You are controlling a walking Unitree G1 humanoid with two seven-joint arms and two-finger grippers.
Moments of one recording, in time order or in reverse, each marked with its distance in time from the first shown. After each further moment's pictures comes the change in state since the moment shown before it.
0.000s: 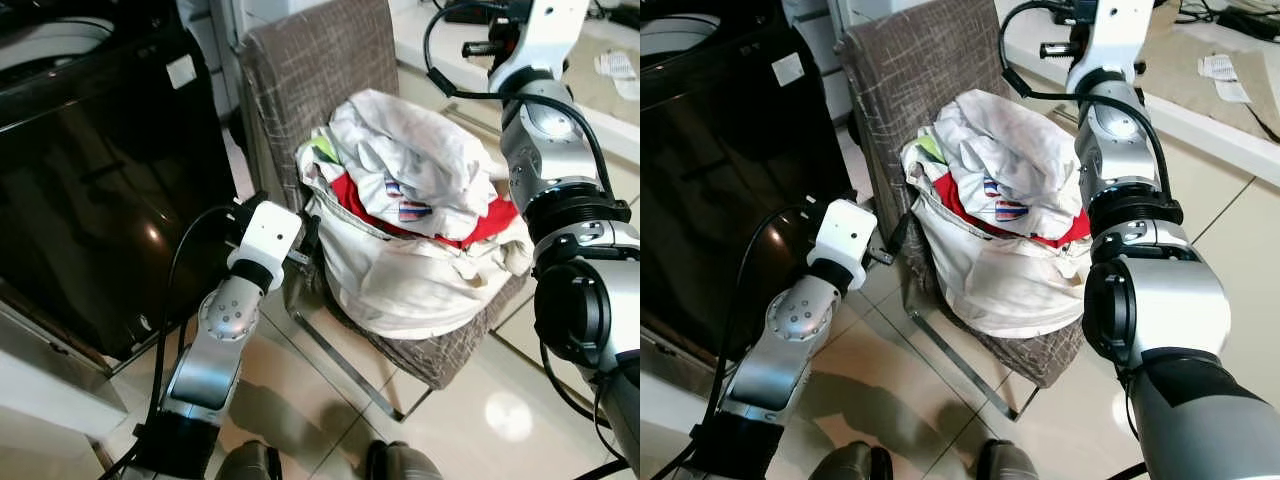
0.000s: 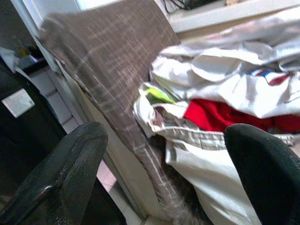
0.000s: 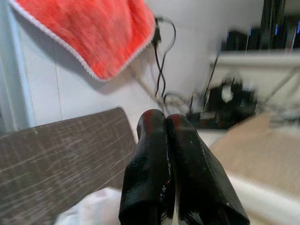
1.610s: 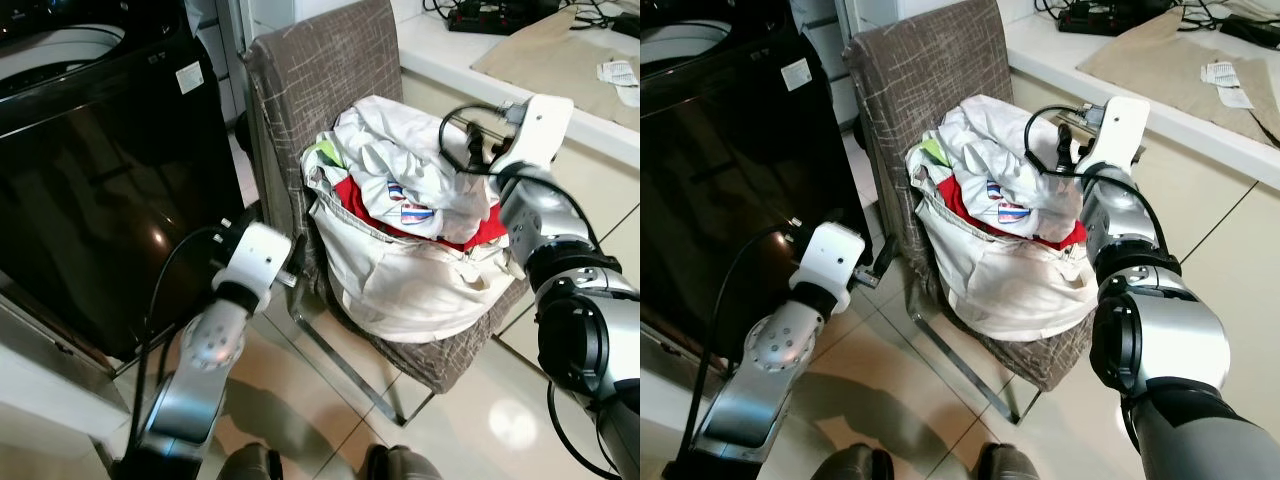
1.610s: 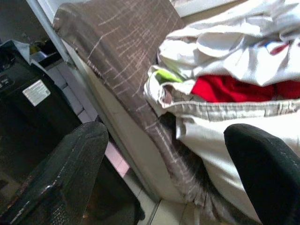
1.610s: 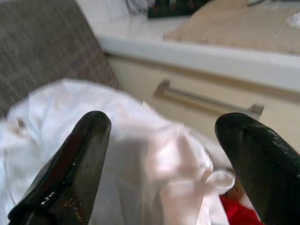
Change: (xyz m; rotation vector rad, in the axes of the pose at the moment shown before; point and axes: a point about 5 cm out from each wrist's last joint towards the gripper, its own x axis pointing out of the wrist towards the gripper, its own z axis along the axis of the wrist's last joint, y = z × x) left arm -0.035 0.003 -0.012 0.049 0.065 0.000; right arm -0.044 -0.030 -0.092 0.016 0.390 -0.115
